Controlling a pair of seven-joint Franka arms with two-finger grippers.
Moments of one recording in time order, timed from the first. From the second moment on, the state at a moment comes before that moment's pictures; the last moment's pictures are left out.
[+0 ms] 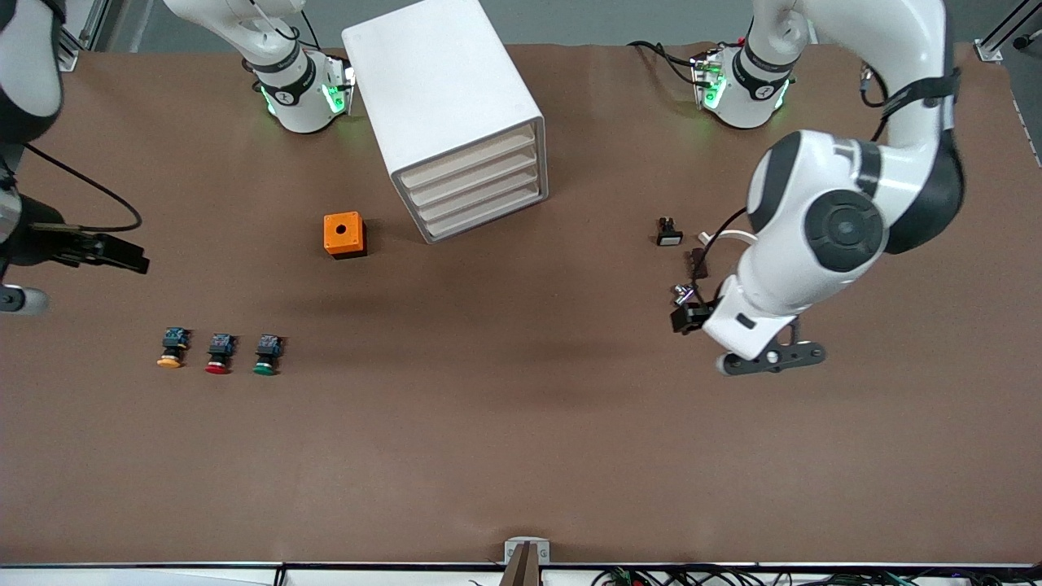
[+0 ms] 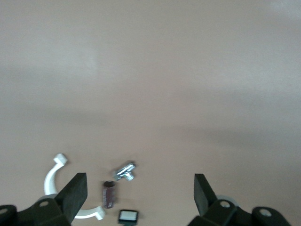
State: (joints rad) left arm -0.59 0.45 0.32 -1.36 -0.16 1.75 -0.38; right arm 0.05 0.18 -0.12 -1.42 0.00 1.50 0.04
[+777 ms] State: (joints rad) left arm -0.05 0.32 -0.06 -1.35 0.02 1.65 -0.10; right arm -0.02 0.14 -0.11 -1.41 0.00 1.49 -0.07
